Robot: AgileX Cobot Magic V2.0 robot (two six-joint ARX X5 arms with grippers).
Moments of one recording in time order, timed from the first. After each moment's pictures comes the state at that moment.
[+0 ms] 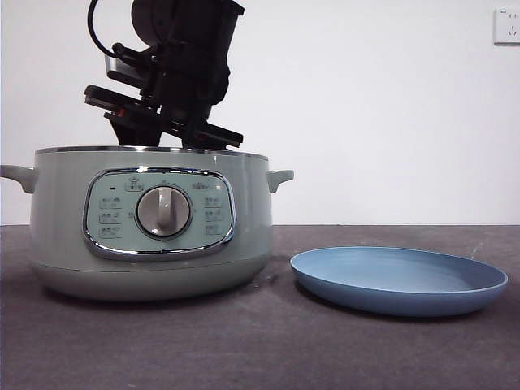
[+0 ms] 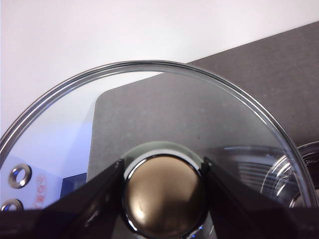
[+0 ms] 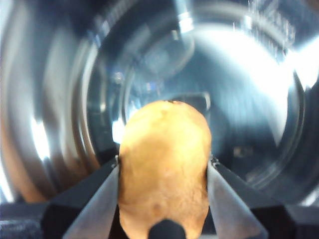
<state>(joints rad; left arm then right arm) -0.16 1.61 2.38 -1.34 -0.32 0.19 0.84 2.31 2.23 -1.12 -0.10 -0.02</state>
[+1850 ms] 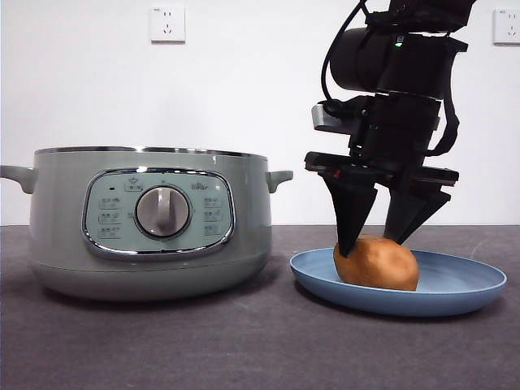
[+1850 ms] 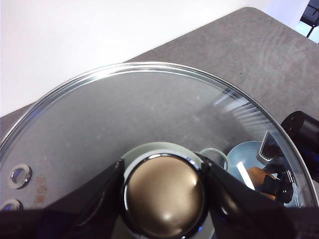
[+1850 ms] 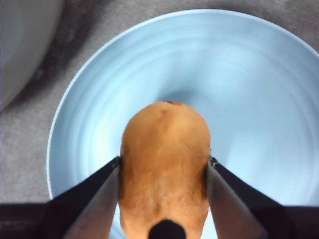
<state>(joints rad) -0.22 1.61 2.38 -1.34 0.29 0.20 0.51 1.76 1.20 -0.67 -0.02 0.08</state>
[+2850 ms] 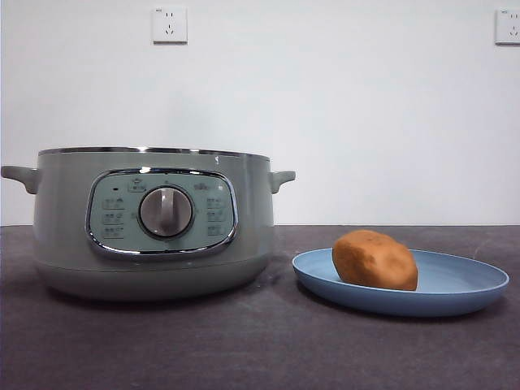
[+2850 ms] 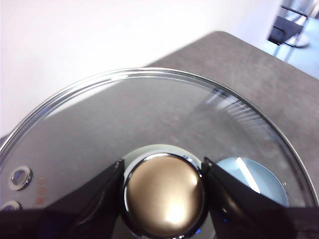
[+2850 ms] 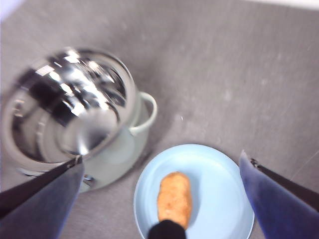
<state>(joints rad) -0.26 1.61 2.30 -1.19 0.38 0.20 0.50 1.14 1.39 -0.86 -0.02 0.09</state>
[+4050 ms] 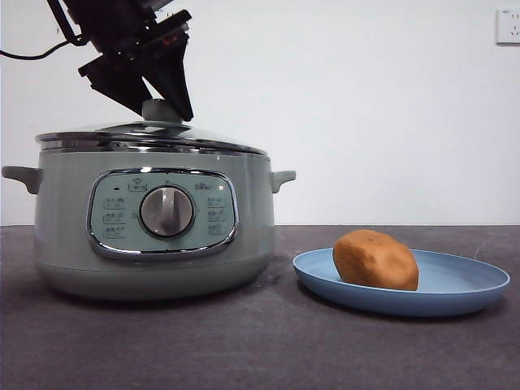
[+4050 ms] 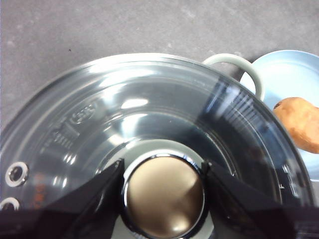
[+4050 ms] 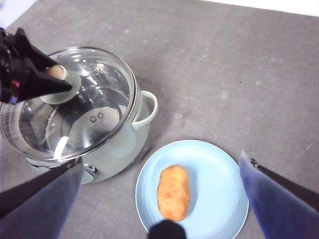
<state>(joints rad) -0.38 1.61 1.45 -0.69 0.18 0.15 0.50 1.08 1.40 -0.92 -0.02 0.09</state>
